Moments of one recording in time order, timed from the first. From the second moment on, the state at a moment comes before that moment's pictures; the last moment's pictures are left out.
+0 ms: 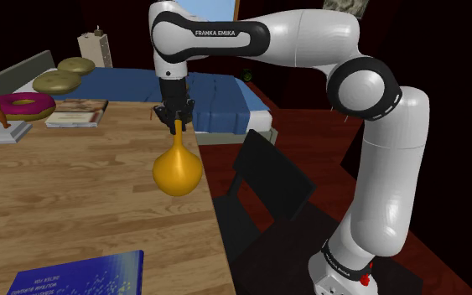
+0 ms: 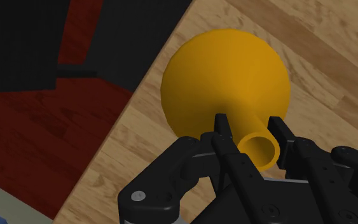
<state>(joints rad) 0.13 0.33 0.26 -1.41 -0.04 1.60 0.33</state>
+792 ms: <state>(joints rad) 0.13 0.34 0.26 -1.31 -0.04 1.50 0.33</state>
